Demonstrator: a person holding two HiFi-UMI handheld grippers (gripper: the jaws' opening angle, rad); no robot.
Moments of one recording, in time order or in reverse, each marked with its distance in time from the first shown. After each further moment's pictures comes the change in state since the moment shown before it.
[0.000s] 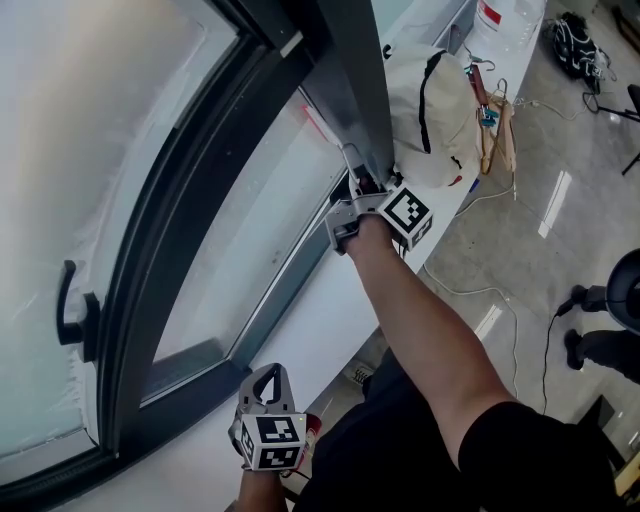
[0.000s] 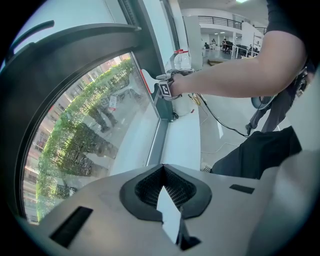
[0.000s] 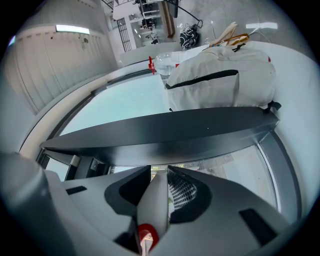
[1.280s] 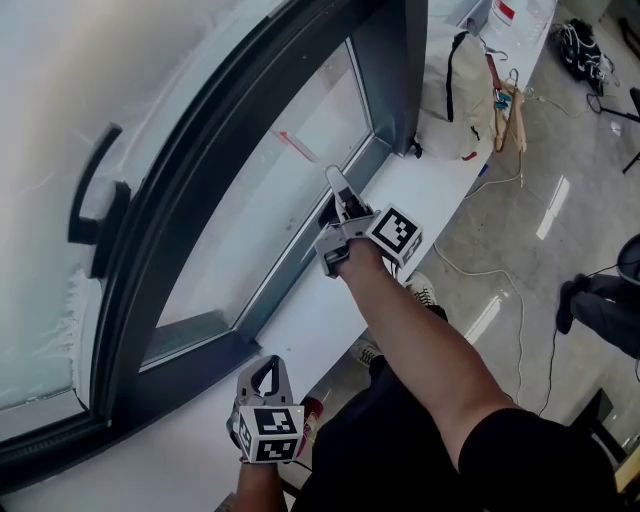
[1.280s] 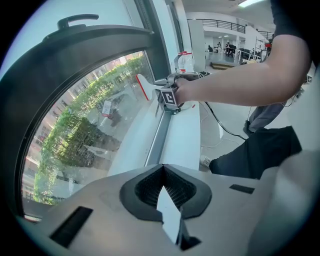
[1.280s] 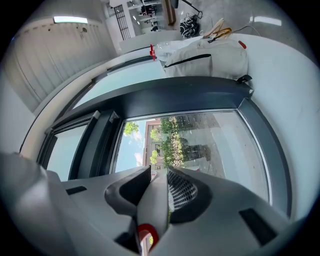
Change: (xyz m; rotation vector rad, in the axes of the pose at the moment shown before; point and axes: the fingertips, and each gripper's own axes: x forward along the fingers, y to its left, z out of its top) left arm -0.037 0.019 -0.115 -0.043 -0.018 0.003; right arm -0.088 0.002 -0.164 -0.004 0.139 -0.016
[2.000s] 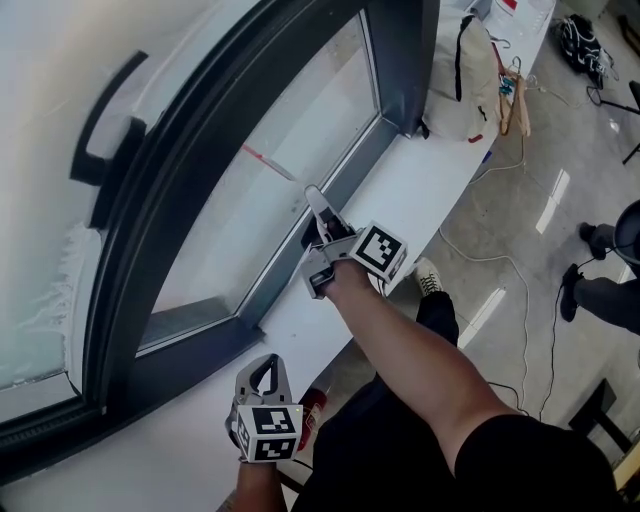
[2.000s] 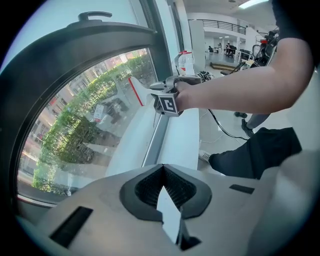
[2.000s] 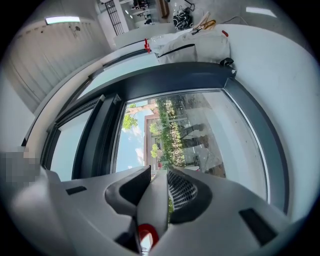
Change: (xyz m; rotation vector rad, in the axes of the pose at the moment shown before) left arm -0.011 0.008 -0.065 -0.013 0.004 -0.013; right arm -0.042 -0.010 -0.110 0.036 0.085 0.017
